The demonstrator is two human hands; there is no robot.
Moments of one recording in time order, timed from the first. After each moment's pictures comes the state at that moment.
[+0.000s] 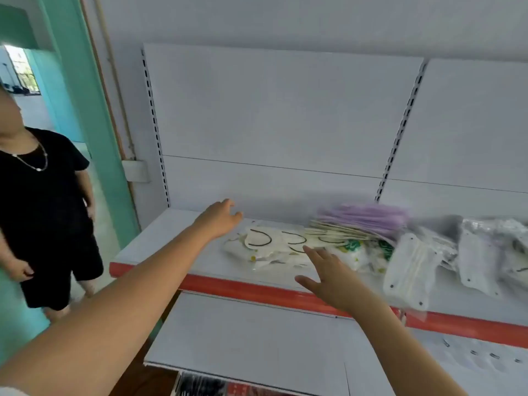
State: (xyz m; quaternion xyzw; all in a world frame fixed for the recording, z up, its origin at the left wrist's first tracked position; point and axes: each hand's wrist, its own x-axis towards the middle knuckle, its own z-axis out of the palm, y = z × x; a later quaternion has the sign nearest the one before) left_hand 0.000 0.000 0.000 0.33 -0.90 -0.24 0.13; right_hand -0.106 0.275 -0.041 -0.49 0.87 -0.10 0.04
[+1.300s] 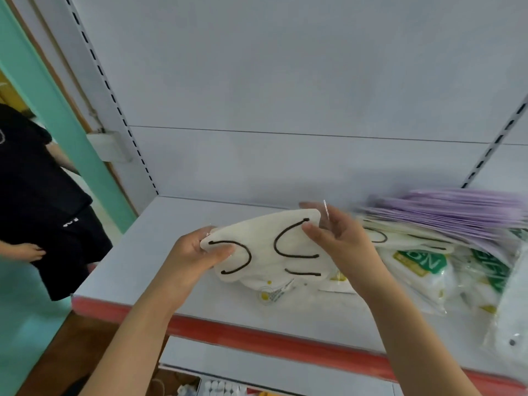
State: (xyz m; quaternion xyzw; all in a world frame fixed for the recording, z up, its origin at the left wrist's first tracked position) left_hand 0.009 -0.053 -0.070 0.29 -0.69 -0.63 0.23; right_hand -0.183 0.135 -0.055 -0.35 0.67 -0.62 0.23
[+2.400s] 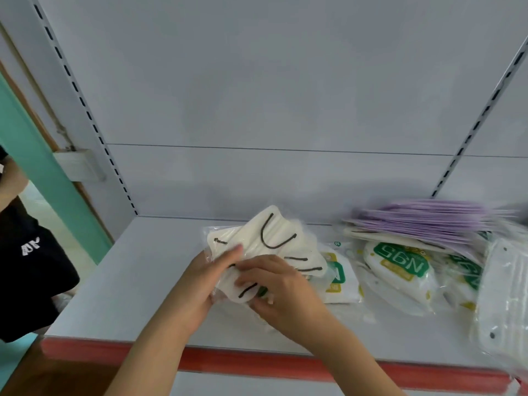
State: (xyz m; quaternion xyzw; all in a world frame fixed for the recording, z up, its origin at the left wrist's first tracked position) left_hand -0.015 -0.036 -0.060 0.28 -0.56 -0.76 0.16; right_hand -0.123 0.096 -0.099 -0.61 0.69 -0.39 0.00
